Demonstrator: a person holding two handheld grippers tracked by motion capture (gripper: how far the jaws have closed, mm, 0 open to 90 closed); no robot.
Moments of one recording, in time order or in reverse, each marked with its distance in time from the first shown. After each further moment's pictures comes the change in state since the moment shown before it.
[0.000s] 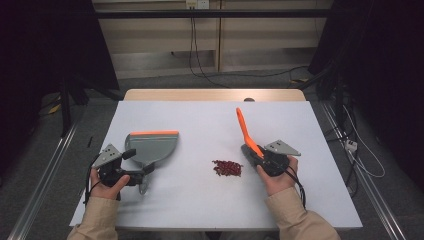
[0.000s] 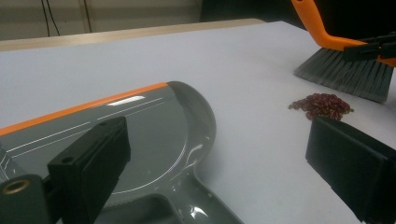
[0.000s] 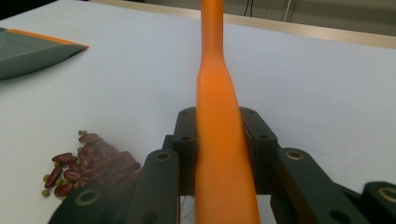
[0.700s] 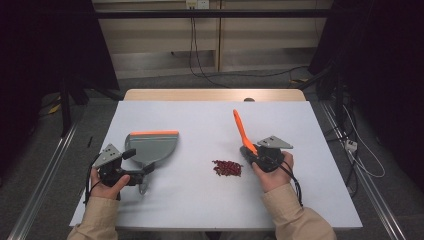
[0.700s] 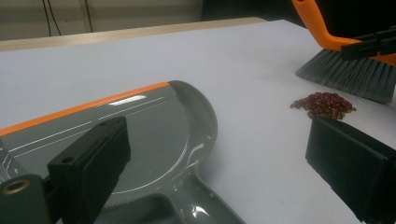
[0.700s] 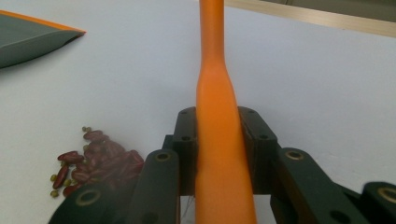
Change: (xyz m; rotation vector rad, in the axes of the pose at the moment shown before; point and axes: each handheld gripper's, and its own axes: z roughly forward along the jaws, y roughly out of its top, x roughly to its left) left arm 0.000 0.000 0.001 0.001 0.005 0.002; right arm 0.011 0.015 0.006 0.093 -0.020 -0.014
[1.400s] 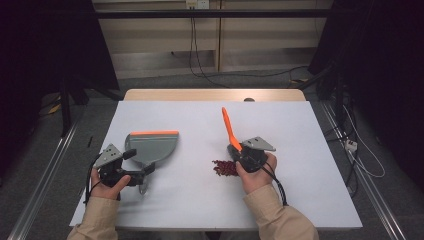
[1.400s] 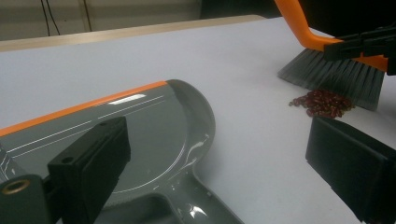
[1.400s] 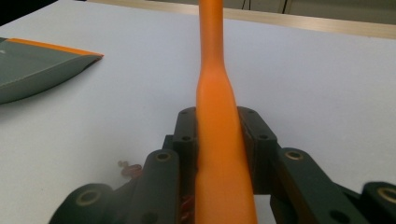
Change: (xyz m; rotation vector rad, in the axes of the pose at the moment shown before) left arm -0.001 0.001 0.000 0.012 -0.003 0.015; right arm 0.041 0.005 0.020 -0.055 -0.019 0.057
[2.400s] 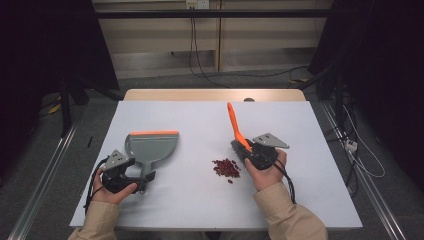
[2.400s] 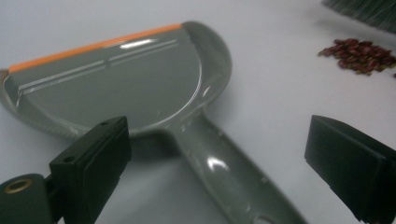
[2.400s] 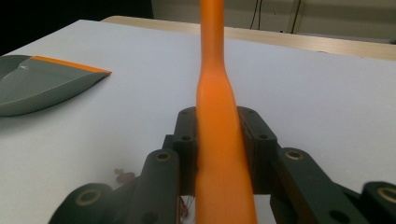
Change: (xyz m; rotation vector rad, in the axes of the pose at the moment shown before) left arm -0.007 -0.014 0.002 0.190 0.098 -0.019; right arm -0.025 0.008 -0.014 -0.053 0.064 0.001
